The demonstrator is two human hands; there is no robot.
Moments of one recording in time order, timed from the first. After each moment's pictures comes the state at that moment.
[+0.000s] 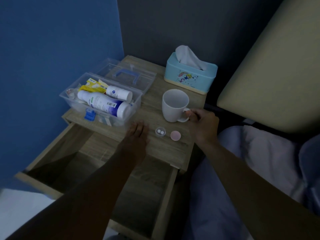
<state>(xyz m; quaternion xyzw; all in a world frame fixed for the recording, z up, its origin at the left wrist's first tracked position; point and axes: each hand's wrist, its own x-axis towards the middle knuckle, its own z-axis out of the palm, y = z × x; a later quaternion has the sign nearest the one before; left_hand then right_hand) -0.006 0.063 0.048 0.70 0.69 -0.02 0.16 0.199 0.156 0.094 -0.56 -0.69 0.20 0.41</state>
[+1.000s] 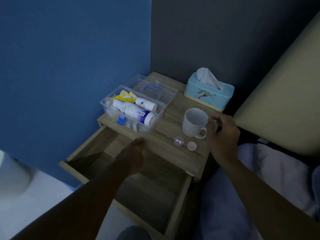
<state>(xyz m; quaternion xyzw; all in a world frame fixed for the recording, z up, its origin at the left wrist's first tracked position) -0.052 0.002 0.084 0.60 0.75 0.11 0.25 0.189 0.125 0.138 -0.52 -0.70 0.12 0.48</state>
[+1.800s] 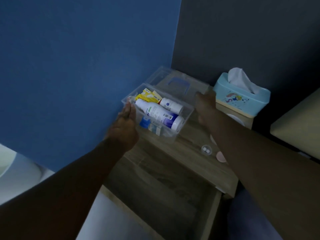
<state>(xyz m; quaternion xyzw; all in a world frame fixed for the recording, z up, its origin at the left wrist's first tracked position) -0.158 0.026 0.102 0.52 0.83 0.16 0.10 0.008 0.223 0.131 -0.62 -0.49 0.48 0.37</state>
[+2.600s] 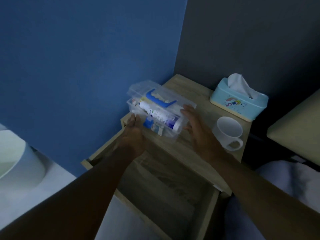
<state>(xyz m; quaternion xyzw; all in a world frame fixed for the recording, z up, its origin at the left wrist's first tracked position) -0.137 0.015 0.094 0.48 0.82 0.23 0.18 0.074 0.131 0.106 -0.25 -0.89 0.28 0.25</state>
